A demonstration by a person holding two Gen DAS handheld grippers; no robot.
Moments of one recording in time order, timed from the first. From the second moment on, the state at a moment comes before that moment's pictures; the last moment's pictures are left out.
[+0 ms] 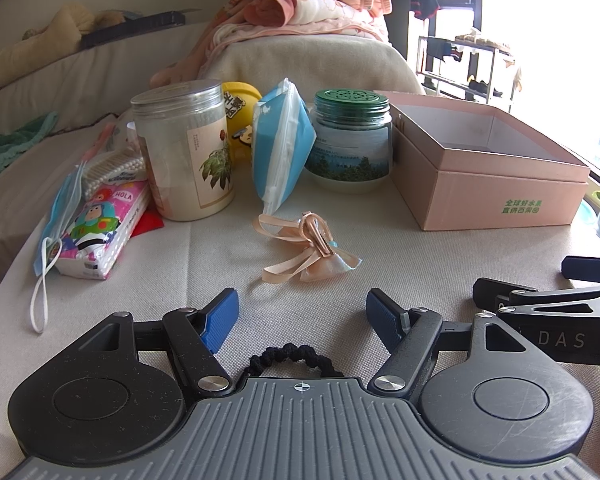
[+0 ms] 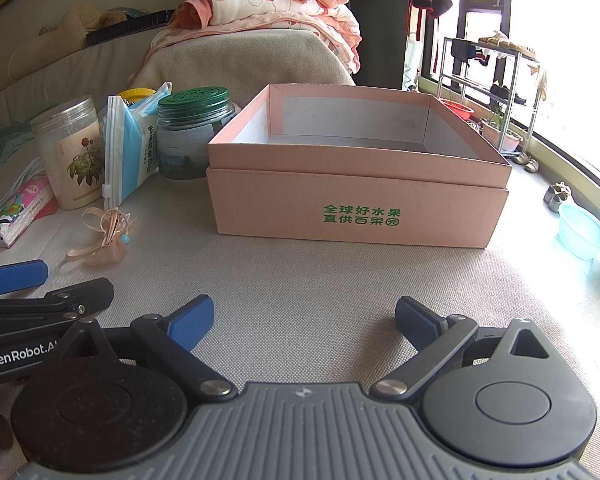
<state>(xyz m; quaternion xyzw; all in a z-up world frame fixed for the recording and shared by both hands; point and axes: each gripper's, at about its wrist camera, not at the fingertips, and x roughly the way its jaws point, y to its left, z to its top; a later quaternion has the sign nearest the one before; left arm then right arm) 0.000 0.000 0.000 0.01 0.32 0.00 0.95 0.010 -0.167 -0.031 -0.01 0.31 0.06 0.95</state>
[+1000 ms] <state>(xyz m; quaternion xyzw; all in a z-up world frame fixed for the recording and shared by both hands) -0.004 0.036 0.024 -0.05 0.34 -0.12 0.93 0.018 -0.169 -0.023 -0.02 0.36 0.08 0.93</state>
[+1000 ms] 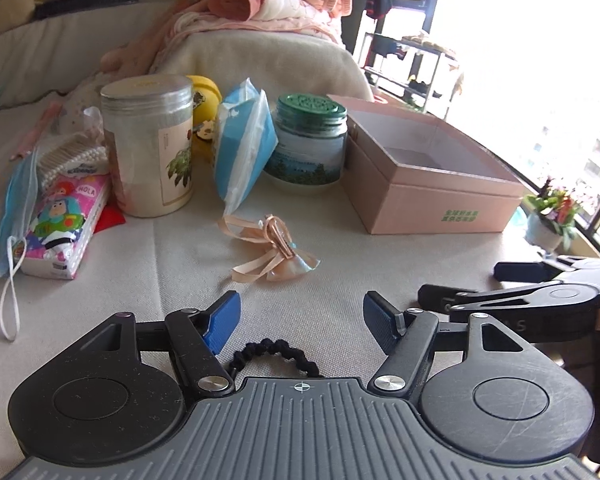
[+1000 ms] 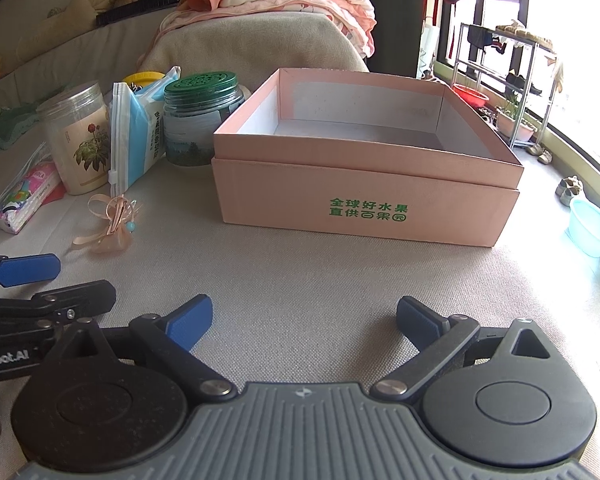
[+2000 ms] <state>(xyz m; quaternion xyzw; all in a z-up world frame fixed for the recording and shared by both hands) 0.099 0.241 0.022 -0.09 0.36 0.03 0.93 0.013 -0.058 0.025 -0.19 0.27 0.21 0.92</state>
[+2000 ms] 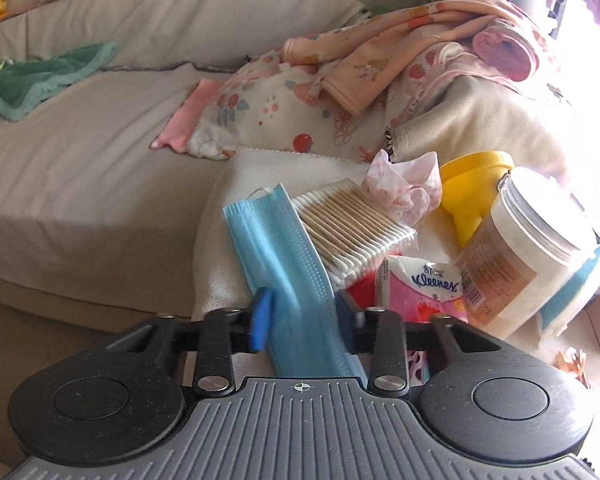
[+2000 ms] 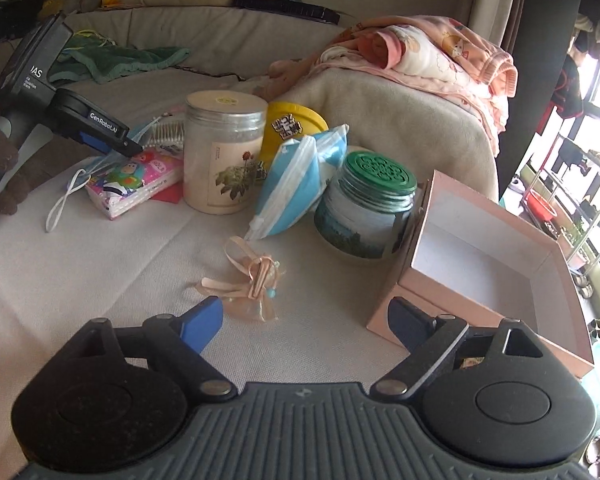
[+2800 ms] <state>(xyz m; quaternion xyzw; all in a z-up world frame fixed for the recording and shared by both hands) 0.058 0.300 0.013 -0.17 0.33 -0.03 0.93 0.072 0.140 0.004 -0.13 0.34 0.23 0.90</state>
